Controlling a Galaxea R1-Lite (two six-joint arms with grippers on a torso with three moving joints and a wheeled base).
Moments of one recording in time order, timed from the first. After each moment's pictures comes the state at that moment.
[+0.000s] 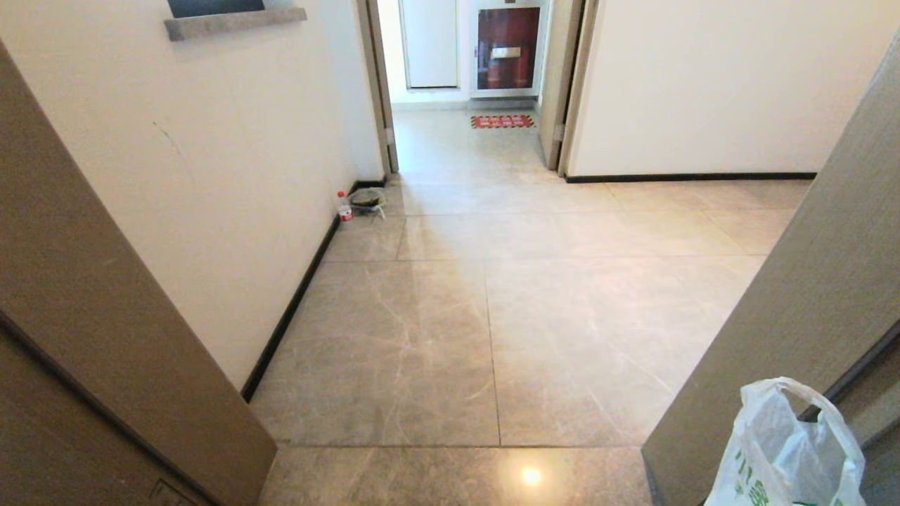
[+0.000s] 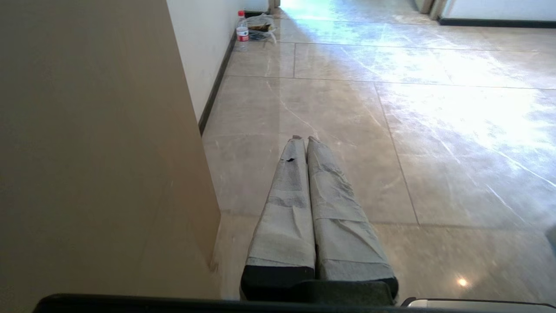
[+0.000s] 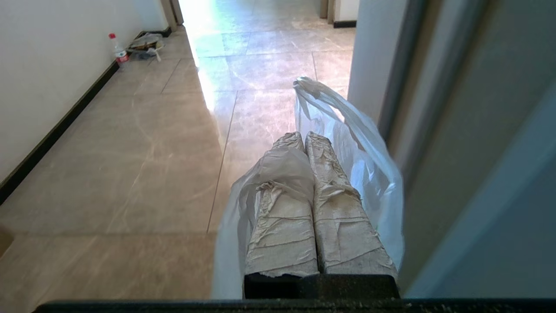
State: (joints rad) left arm 0.00 0.00 0.00 0.00 0.00 -0.02; right arm 0.00 0.00 0.00 -0.08 -0.01 0.01
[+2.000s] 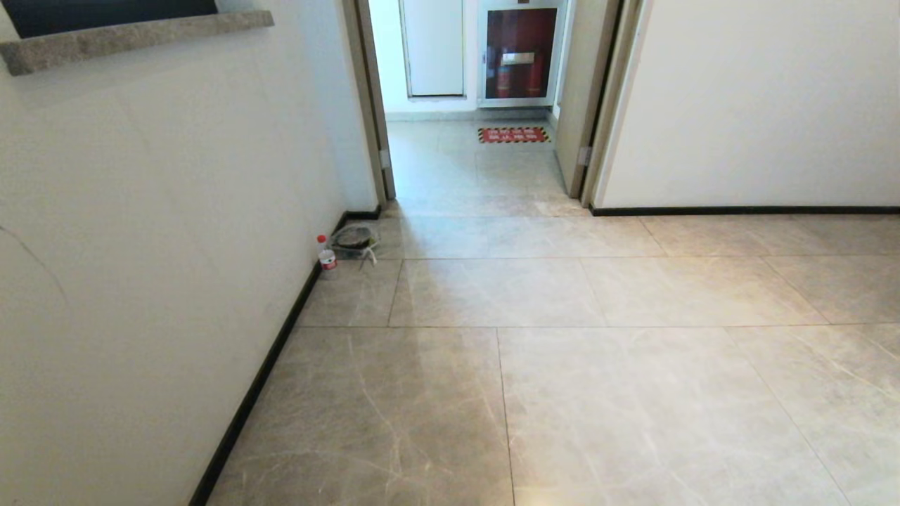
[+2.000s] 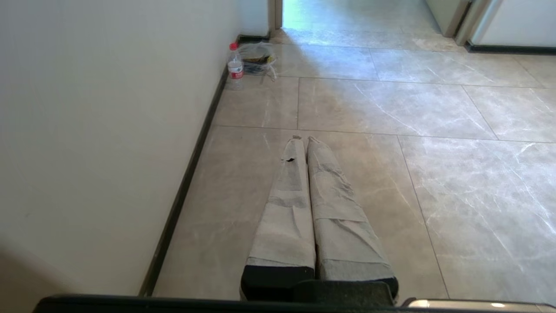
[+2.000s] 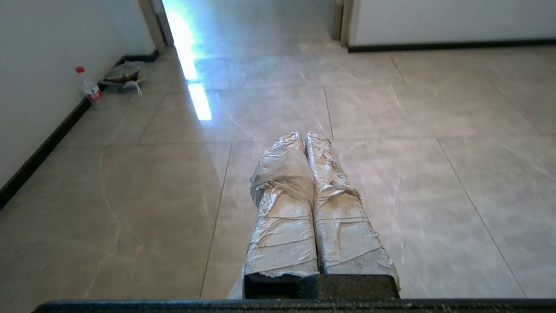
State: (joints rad) left arm 0.00 0.00 0.00 0.00 0.00 -0.01; right arm 0.00 0.00 0.00 -0.08 -0.01 0.01
